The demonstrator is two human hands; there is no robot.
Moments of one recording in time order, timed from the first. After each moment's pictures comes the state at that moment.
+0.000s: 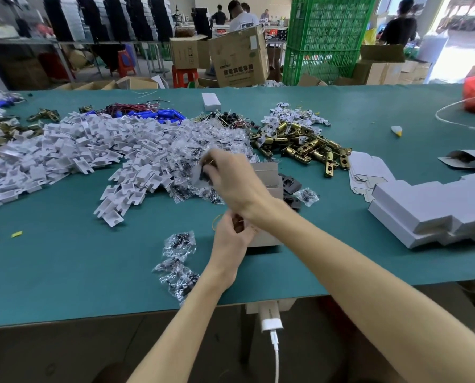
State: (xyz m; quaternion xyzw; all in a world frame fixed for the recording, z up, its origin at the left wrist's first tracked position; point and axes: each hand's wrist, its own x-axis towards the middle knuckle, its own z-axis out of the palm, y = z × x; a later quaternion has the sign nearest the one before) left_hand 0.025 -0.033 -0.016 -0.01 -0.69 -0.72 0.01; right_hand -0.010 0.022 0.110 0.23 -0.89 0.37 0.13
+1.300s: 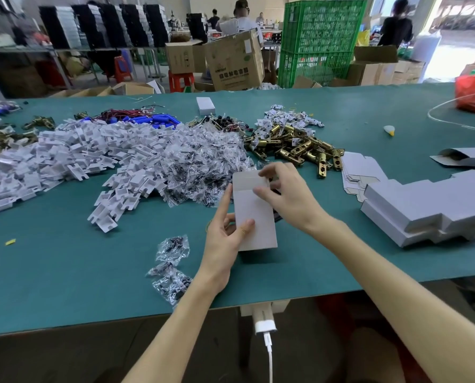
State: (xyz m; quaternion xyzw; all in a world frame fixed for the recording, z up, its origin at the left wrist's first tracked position) left_hand 0.031 -0.032 -0.006 -0.08 -0.60 -0.79 0.03; right_hand -0.008 0.127 0.074 0.14 -0.90 0.41 0.12
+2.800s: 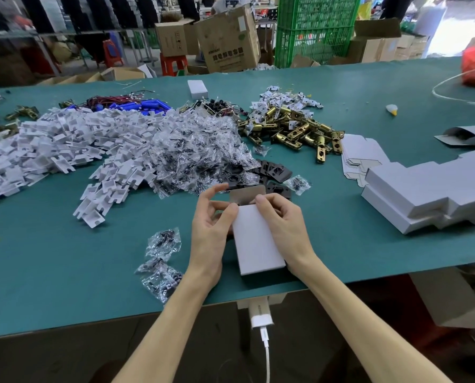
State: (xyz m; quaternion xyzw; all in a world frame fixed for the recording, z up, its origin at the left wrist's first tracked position) left_hand 0.030 -0.035 -0.008 -0.04 -0.62 -0.78 0.08; right_hand 0.030 0.111 0.001 0.02 -0.70 0.70 0.09
